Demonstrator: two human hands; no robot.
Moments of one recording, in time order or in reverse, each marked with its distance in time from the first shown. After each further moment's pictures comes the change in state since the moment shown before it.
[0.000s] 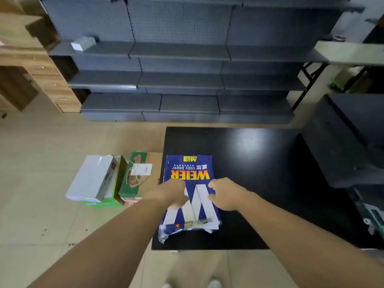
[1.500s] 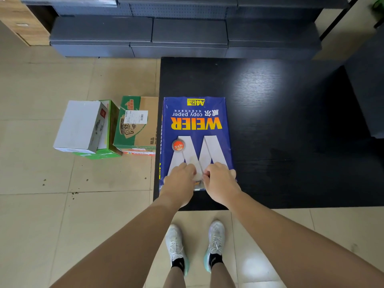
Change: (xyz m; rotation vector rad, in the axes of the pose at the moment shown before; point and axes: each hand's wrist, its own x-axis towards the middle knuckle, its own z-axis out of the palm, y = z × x) left_hand 0.057 -0.035 0.159 -0.251 0.179 -0.021; right_hand 0.079 0.015 0.175 0.109 0.254 0.081
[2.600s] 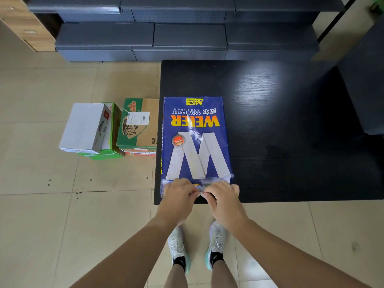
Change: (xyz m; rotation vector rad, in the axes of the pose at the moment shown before) left_hand -0.058 -0.010 0.027 -0.098 0.145 0.148; right_hand -0.075 0.021 0.029 0.182 0.283 -0.206
